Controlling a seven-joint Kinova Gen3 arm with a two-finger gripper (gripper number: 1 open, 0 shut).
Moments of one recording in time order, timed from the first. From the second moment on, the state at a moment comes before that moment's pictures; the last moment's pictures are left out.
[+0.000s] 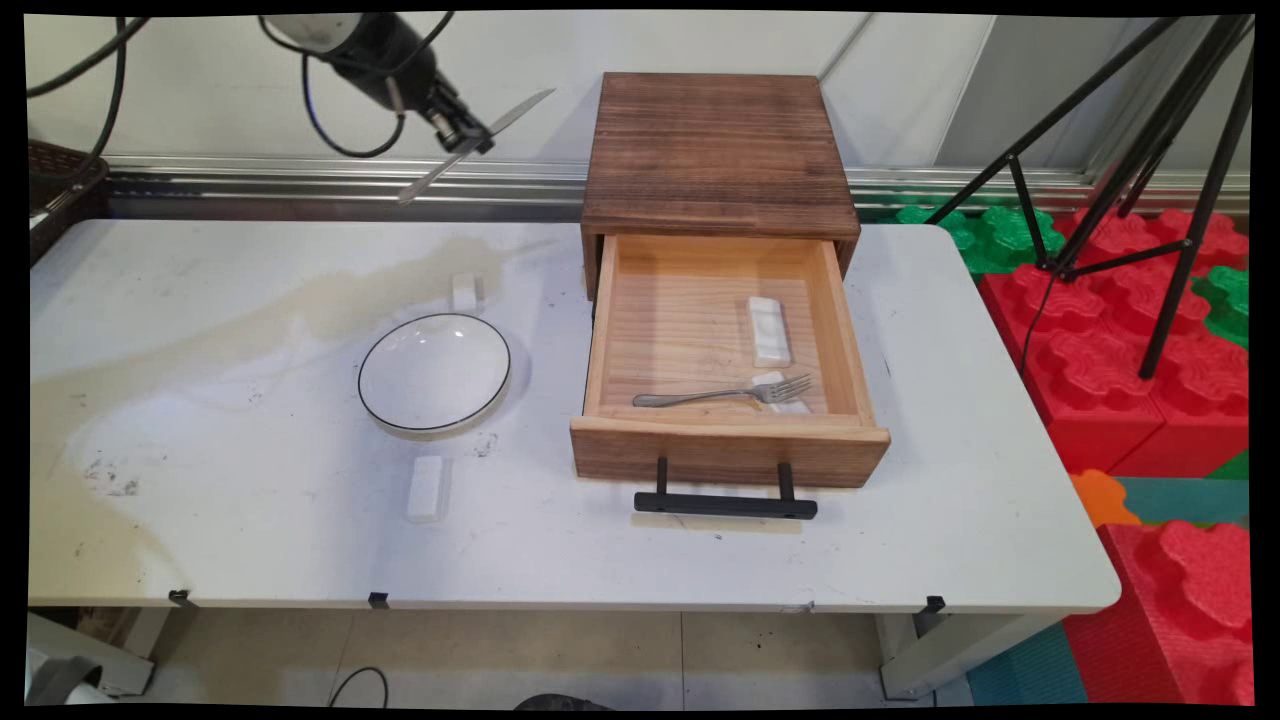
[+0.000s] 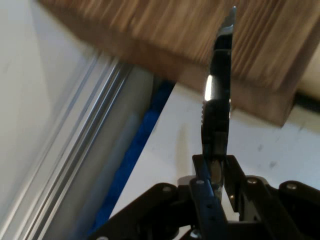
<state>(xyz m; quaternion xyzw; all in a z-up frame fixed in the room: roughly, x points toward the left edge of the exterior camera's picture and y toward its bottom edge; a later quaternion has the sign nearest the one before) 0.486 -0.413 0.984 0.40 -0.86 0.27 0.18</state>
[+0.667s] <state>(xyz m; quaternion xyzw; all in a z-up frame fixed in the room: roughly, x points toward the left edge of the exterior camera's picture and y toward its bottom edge) 0.396 -0.409 1.012 0.34 -0.87 0.26 0.23</state>
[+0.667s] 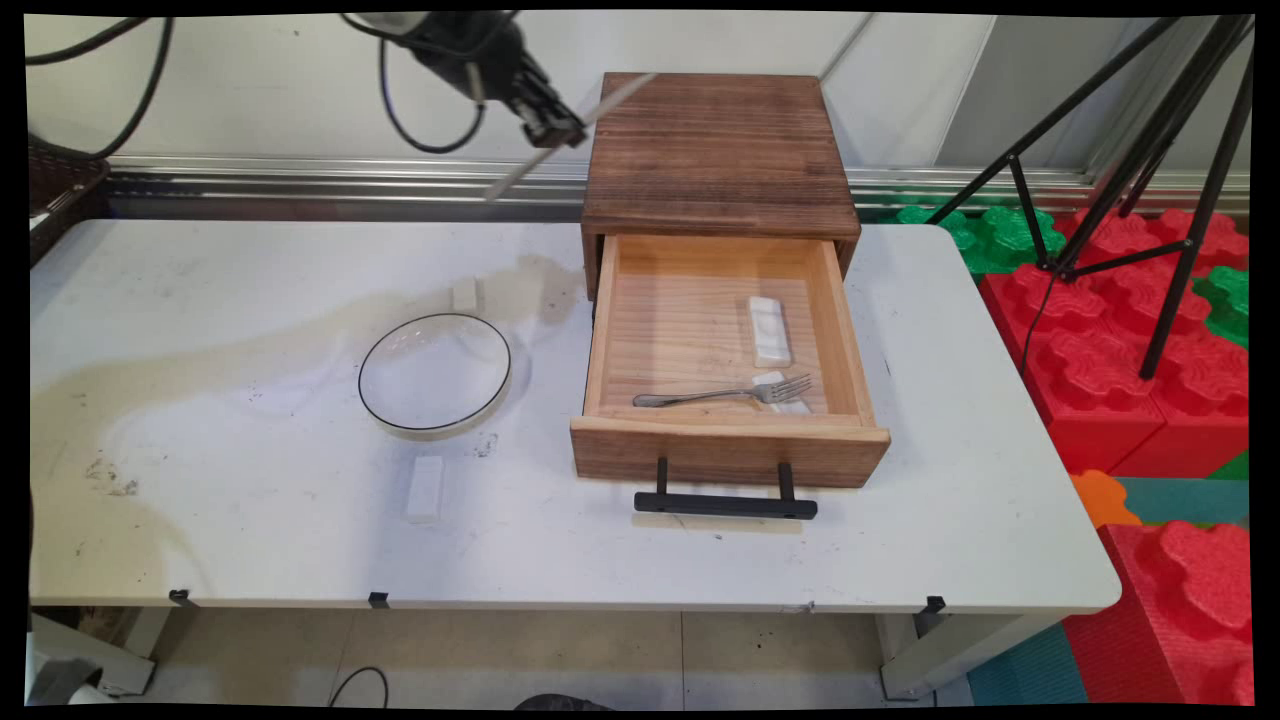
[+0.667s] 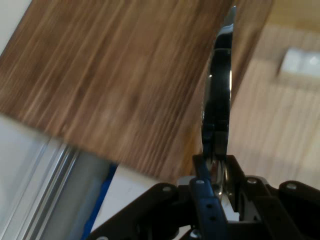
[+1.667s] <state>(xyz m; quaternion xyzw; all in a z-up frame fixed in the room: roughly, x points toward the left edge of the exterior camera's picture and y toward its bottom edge) 0.281 -0.440 0.992 0.27 -0.89 0.21 0.29</state>
